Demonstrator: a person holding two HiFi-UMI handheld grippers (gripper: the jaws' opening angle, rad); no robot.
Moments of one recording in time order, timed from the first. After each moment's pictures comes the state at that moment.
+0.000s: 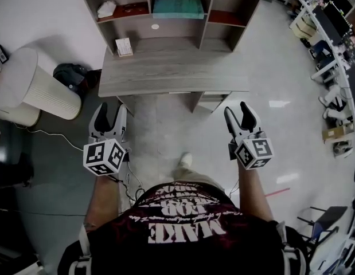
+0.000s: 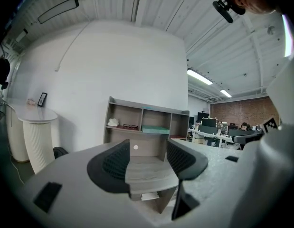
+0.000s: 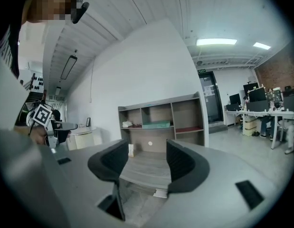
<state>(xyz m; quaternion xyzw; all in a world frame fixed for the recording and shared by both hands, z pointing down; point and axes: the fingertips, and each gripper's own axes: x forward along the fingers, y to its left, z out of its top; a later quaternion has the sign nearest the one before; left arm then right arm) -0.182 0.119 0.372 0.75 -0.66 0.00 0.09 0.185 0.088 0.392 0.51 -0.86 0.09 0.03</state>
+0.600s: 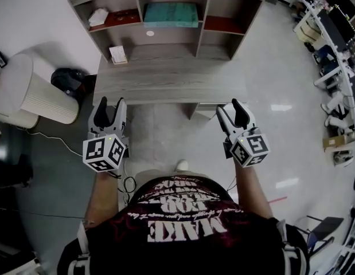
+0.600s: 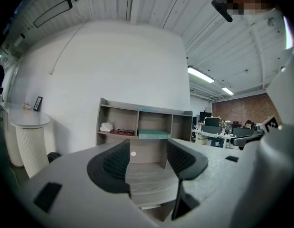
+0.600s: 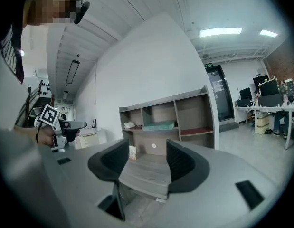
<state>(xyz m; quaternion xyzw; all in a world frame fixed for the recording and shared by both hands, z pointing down) -0.137 0.038 0.358 0.74 -0.67 0.00 0.08 0.197 0.005 0.394 0.46 -0.88 0.10 0.03</state>
